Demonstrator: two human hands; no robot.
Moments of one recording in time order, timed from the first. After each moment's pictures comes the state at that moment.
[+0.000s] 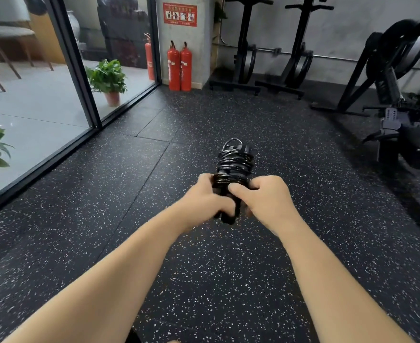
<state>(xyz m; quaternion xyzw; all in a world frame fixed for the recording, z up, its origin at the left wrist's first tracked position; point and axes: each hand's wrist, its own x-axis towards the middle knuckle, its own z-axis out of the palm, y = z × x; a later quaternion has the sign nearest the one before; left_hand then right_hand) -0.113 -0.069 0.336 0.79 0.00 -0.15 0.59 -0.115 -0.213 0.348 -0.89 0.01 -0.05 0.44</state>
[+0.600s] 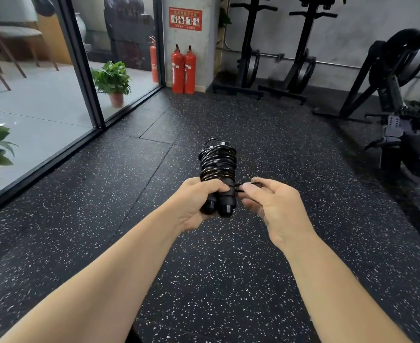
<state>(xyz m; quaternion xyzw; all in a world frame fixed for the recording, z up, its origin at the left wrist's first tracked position) -0.103 -0.060 0.339 0.57 0.10 -0.15 0.80 -0.123 -0.209 0.347 -0.67 0.09 -0.02 0.74</state>
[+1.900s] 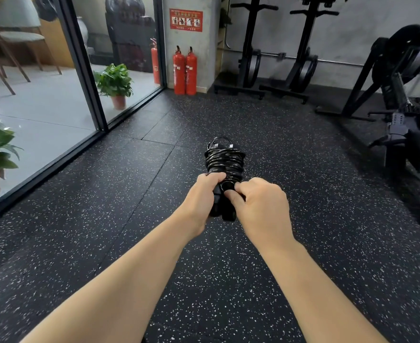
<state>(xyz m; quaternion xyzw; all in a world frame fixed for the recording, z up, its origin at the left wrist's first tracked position) -0.103 -0.071 0.330 0.62 0.10 -0.09 0.78 -0.124 -0.190 0.334 -0.93 -0.12 -0.28 0.22</state>
